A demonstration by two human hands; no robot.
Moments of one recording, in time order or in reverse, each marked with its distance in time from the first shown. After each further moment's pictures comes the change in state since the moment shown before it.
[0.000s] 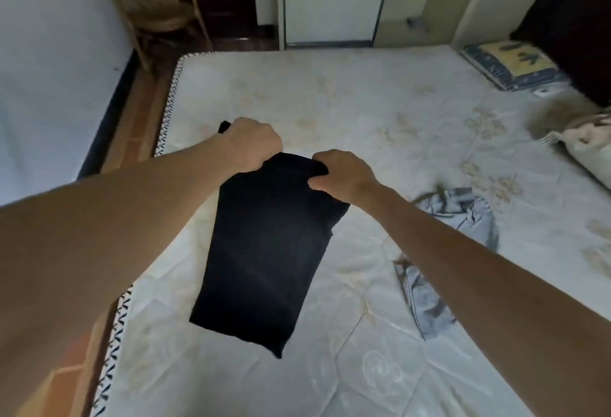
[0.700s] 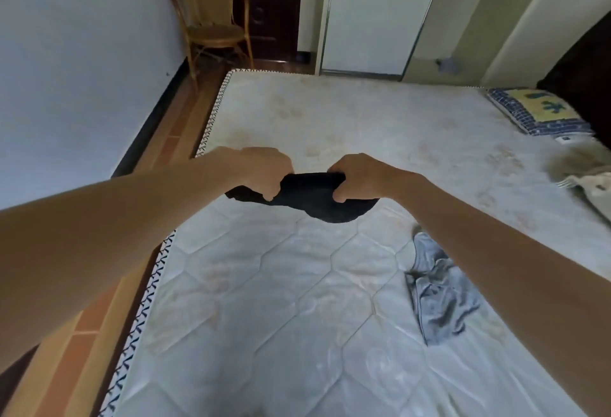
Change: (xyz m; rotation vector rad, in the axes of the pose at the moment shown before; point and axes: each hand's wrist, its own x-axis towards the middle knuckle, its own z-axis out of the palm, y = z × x) left_hand -0.158 0.017 -0.053 -0.359 -0.239 -0.095; right_hand -0.042 -0.067 -0.035 -0.185 -0.254 -0.116
